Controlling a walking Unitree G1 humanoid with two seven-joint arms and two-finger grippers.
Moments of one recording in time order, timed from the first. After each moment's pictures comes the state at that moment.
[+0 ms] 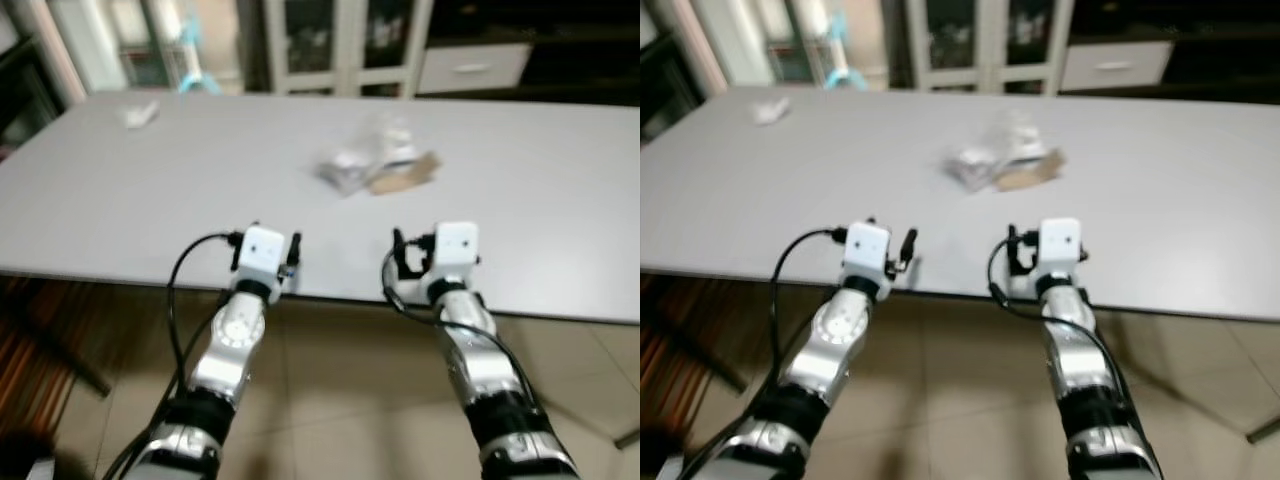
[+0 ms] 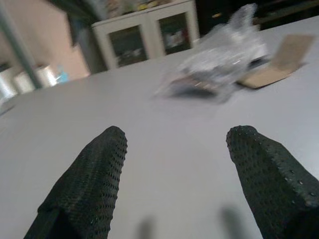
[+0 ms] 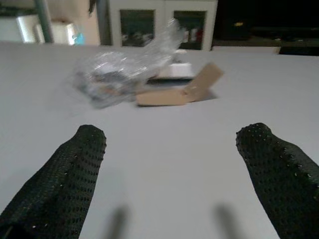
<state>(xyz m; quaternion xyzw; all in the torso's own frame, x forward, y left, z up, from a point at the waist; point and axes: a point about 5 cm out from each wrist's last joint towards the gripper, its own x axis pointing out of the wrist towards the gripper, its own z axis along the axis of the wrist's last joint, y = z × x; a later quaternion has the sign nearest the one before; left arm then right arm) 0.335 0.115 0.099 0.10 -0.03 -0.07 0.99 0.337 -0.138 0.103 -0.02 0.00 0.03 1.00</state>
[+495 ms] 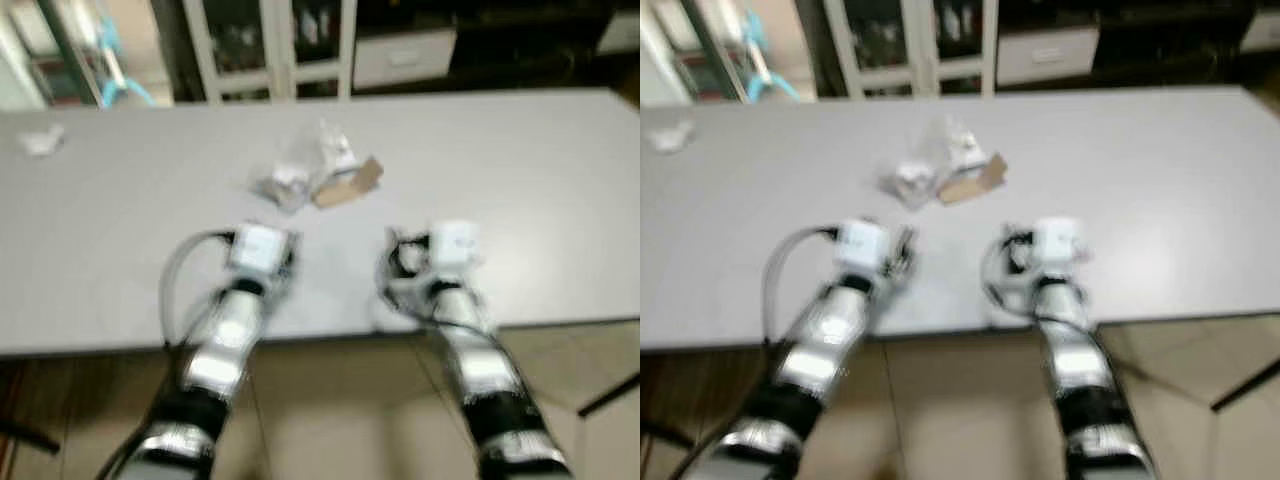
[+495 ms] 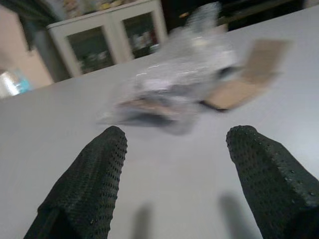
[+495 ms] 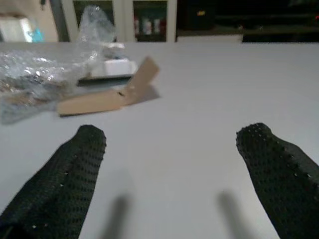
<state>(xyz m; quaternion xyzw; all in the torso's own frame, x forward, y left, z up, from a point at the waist) 0.337 0.122 0.101 0.11 -0.03 -0.07 0.99 0.336 -0.130 0.103 -0.01 0.00 0.04 1.00</state>
